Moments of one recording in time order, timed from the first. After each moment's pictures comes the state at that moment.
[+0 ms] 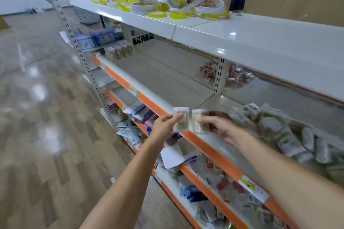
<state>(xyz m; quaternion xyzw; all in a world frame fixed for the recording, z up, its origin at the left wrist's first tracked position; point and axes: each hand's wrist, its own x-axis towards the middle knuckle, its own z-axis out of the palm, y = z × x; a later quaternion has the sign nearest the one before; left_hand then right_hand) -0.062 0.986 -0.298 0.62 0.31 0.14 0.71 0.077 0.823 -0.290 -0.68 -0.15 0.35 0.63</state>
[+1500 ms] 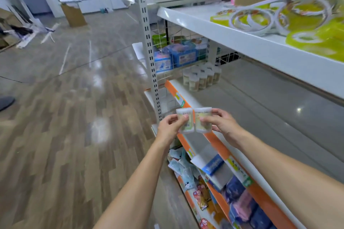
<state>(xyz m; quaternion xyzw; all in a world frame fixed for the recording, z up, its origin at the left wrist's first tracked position) -0.015 1.514 -0.296 0.59 0.39 0.28 0.65 0.144 1.405 -0.278 -0.65 -0.22 0.38 0.62</state>
